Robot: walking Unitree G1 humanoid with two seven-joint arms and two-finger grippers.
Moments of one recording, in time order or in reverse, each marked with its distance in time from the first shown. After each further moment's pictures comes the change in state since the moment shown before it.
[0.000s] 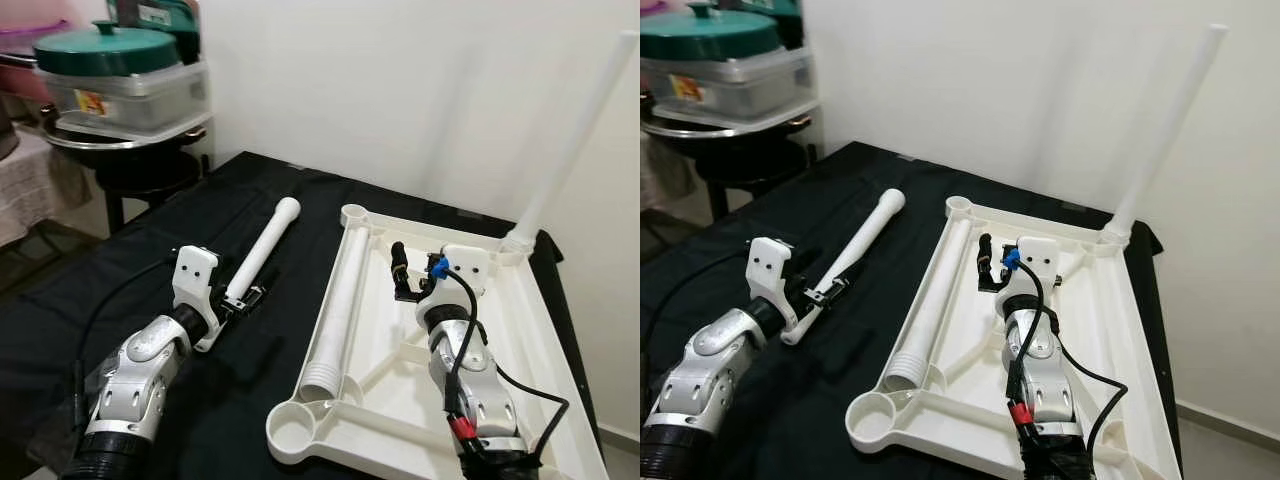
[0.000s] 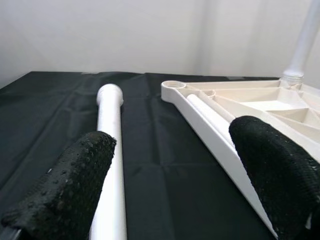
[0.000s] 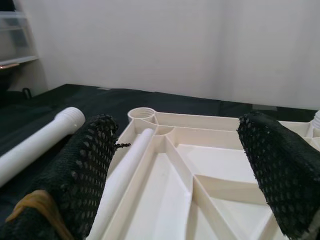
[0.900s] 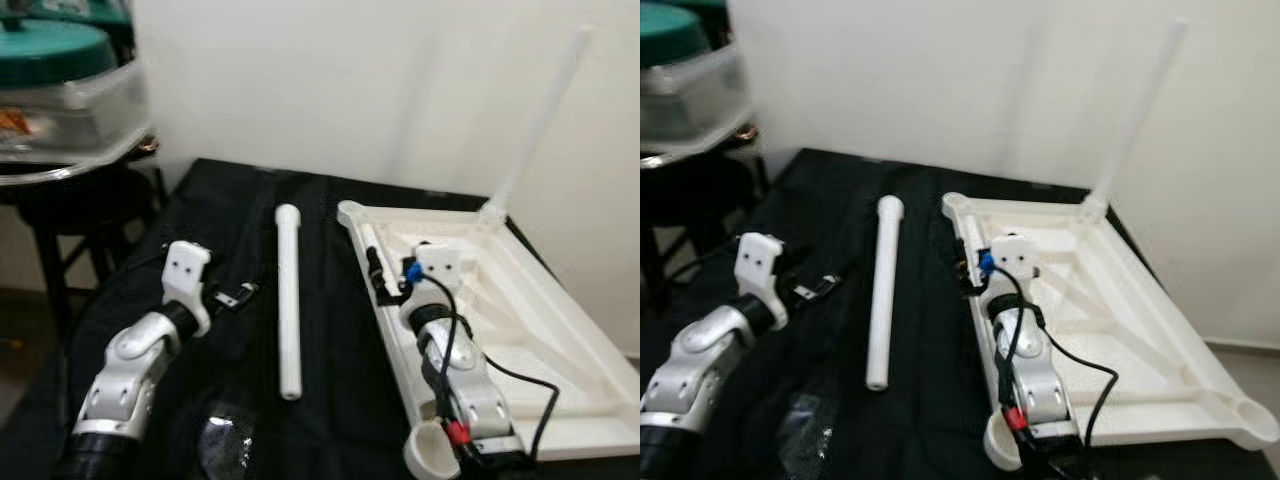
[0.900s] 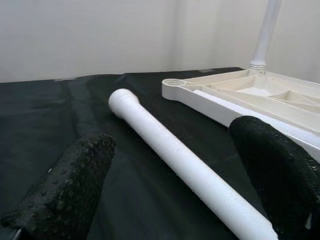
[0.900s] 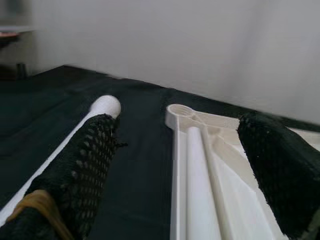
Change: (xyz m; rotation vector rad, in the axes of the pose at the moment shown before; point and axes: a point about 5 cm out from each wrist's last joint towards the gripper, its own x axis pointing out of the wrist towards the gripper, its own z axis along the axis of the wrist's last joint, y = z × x) left arm -0.003 0.000 0.003 0.016 0.012 -0.038; right arm -0.011 0.018 0.001 -0.224 0.004 0.267
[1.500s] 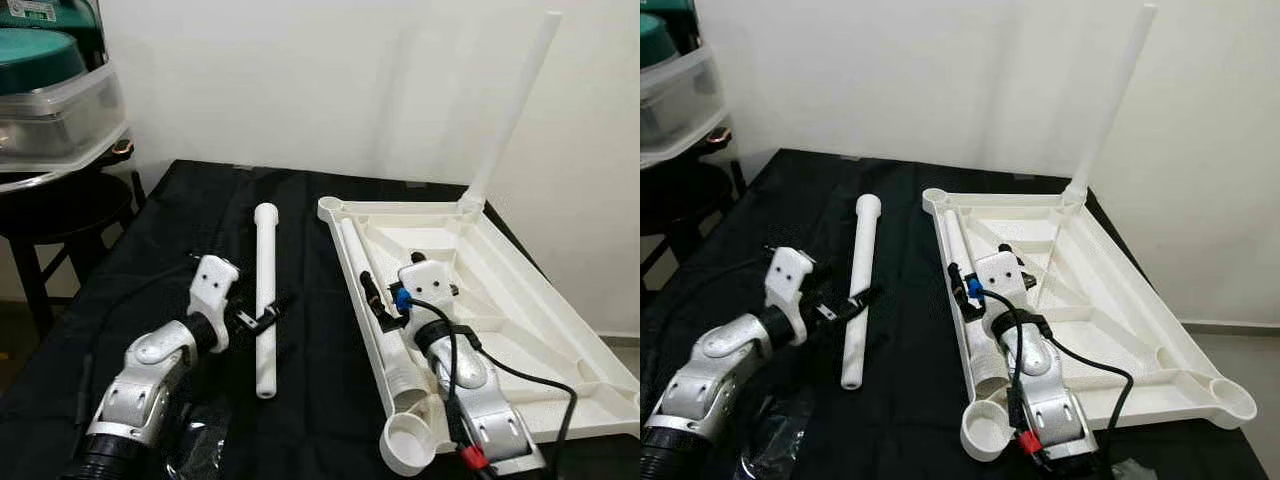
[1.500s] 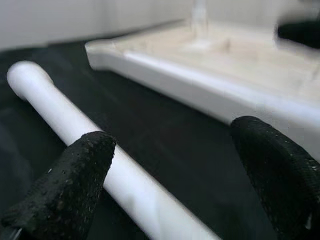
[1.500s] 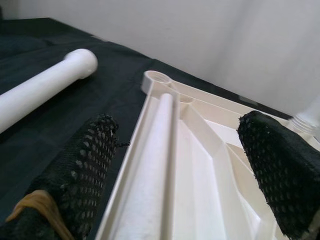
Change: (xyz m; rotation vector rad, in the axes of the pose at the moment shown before) left arm 0.004 -0.018 -0.015 0.084 0.153 -0.134; right arm -0.004 -0.002 -0.007 -0.089 0.050 0.001
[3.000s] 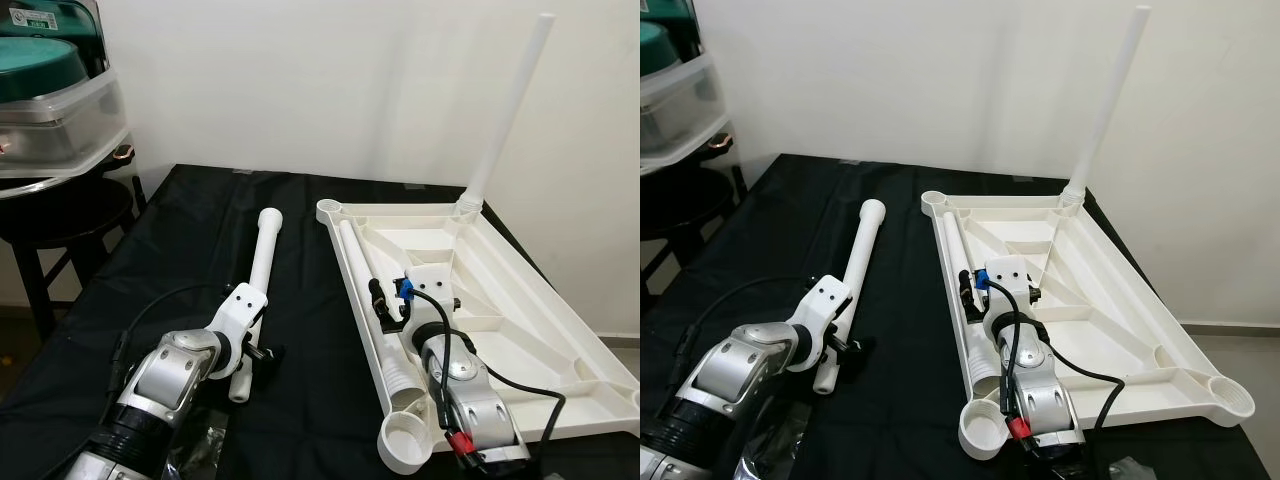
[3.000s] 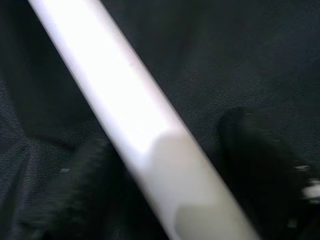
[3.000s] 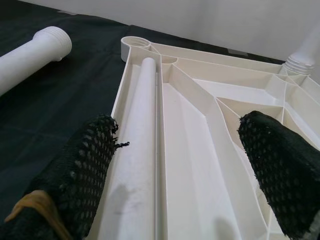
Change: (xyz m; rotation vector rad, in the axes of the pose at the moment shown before) left arm 0.012 -0.009 -0.032 -0.013 0.614 0.093; right arm 0.005 0.002 -0.020 0.132 0.159 -0.076
